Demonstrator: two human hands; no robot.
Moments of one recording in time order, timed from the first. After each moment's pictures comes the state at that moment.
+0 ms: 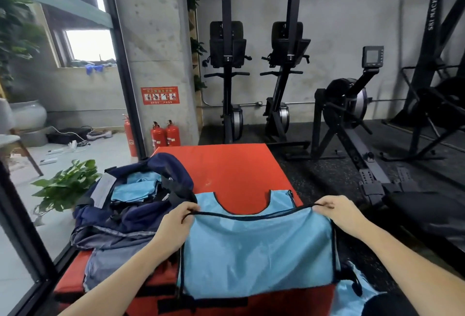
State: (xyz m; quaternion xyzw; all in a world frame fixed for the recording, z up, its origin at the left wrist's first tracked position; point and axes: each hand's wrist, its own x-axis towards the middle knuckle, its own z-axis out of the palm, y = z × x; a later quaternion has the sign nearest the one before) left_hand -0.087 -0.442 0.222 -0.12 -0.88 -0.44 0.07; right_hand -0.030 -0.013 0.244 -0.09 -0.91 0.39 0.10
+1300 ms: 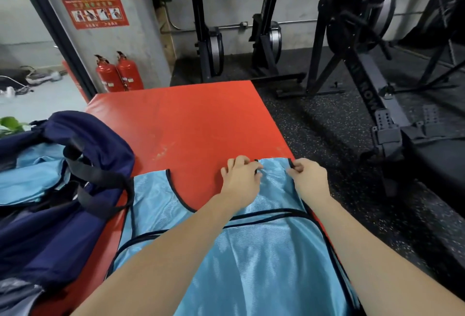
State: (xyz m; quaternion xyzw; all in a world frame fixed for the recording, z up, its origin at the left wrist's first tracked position) left_hand -0.296 -0.166 0.117 -0.20 -0.95 -0.23 -0.02; right_hand -0.249 0.007 0.111 -0.24 -0.89 0.37 0.15
